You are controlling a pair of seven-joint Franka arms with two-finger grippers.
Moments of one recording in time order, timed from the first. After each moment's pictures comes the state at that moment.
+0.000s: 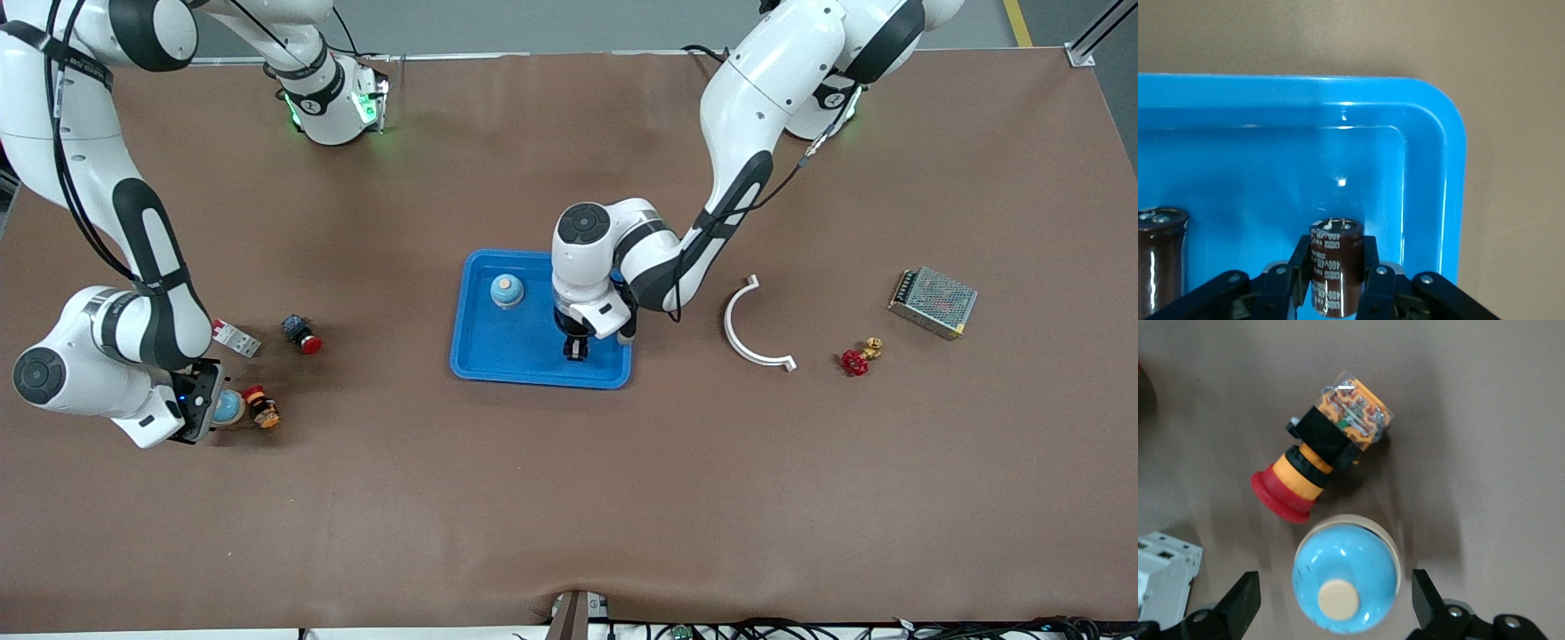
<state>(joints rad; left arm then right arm) -0.59 0.85 -0.25 -1.51 0.47 2.48 -2.57 -0.16 0.72 -0.04 -1.65 0.03 2.28 -1.60</state>
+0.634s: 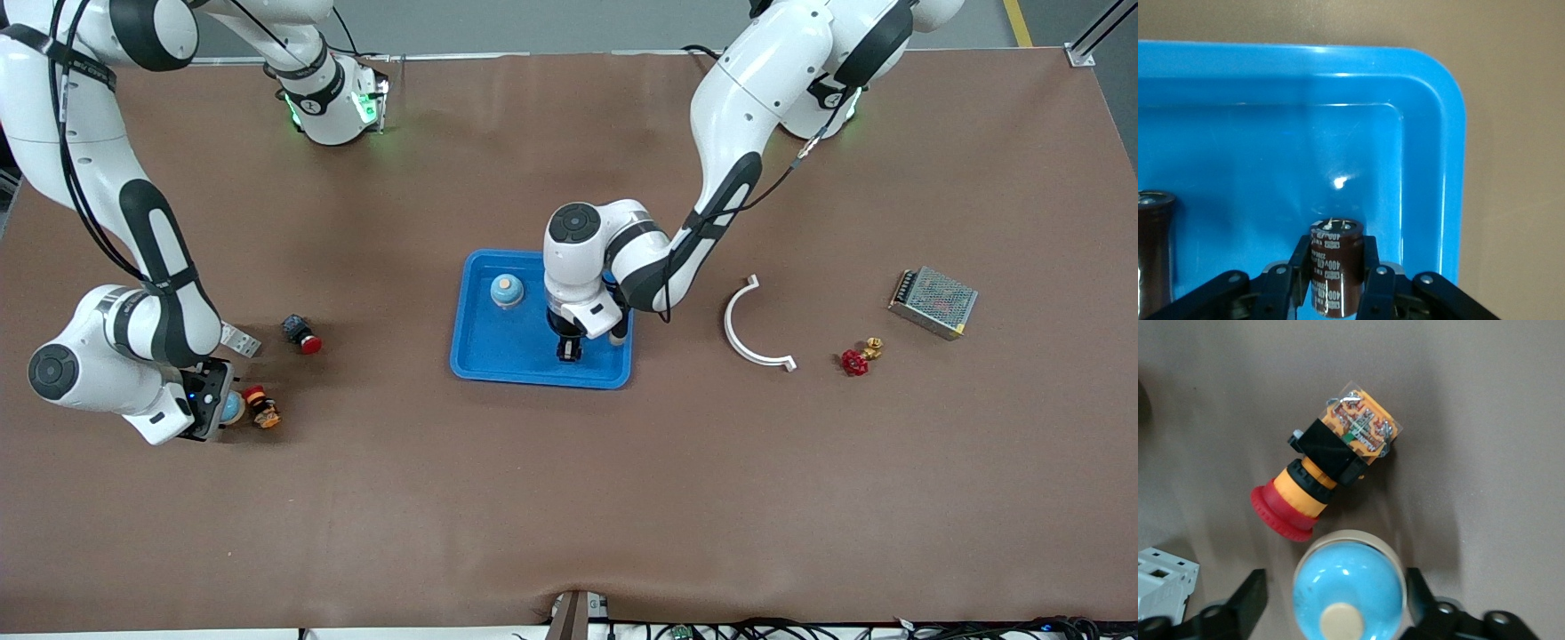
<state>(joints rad) -0.63 0.88 -0.22 -1.47 0.47 2.48 -2.57 -0.16 0.72 -0.03 -1.67 0.04 2.31 -1.60</state>
